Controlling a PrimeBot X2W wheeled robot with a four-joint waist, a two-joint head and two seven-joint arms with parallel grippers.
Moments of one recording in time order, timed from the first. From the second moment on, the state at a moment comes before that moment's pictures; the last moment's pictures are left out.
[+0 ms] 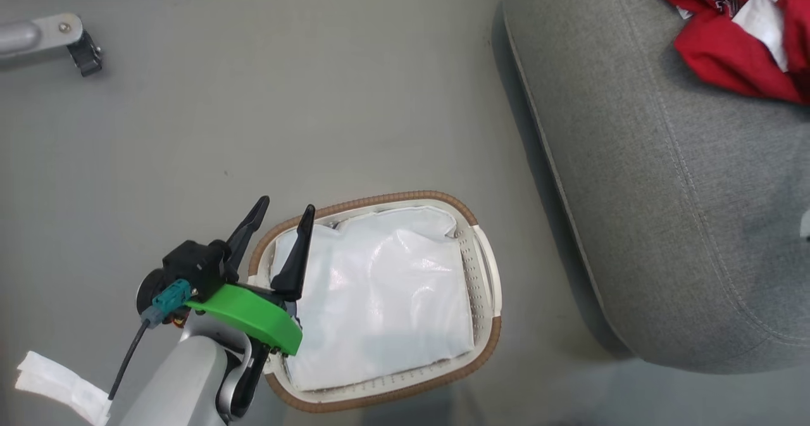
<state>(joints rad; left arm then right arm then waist) -0.37 0.26 -0.50 0.37 -0.56 -0.13 -0.26 -0.58 -0.24 -0.51 0.60 -0.07 0.13 -0.26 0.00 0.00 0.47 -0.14</state>
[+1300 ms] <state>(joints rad) -0.06 0.07 0.01 0.42 -0.25 -0.13 -0.26 -0.21 -0.05 0.03 0.34 0.19 0.13 -0.26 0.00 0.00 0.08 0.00</state>
